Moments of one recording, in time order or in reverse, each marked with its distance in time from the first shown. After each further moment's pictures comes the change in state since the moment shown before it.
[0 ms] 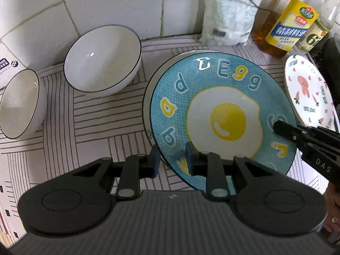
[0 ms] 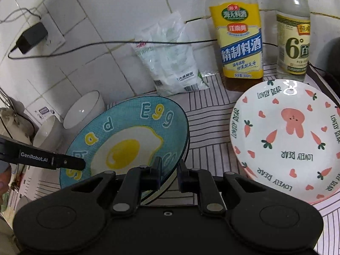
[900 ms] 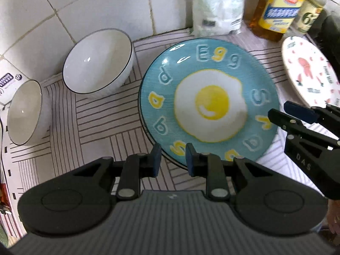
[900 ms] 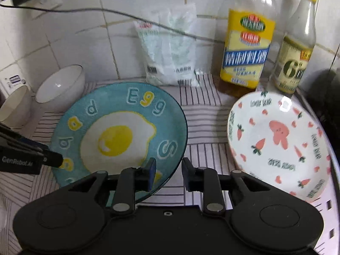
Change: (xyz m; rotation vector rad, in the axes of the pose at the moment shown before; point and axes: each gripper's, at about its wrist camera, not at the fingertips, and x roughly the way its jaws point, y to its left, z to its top) left arm -0.010 -0.024 -0.019 0.109 -0.020 0.078; right arm 0.010 0.052 -0.006 -0.169 0.029 -0.262
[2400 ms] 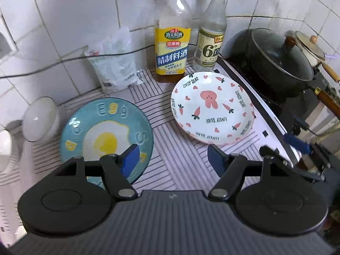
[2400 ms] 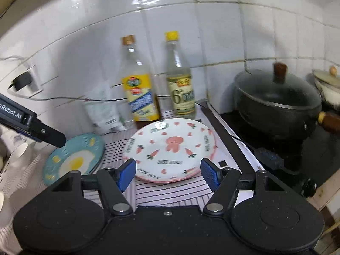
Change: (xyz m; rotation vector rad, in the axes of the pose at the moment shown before) left arm -0.087 -0.149 0.007 0.097 -0.212 -0.148; right arm -0.141 -0.145 -0.098 0.215 -0.355 -0.008
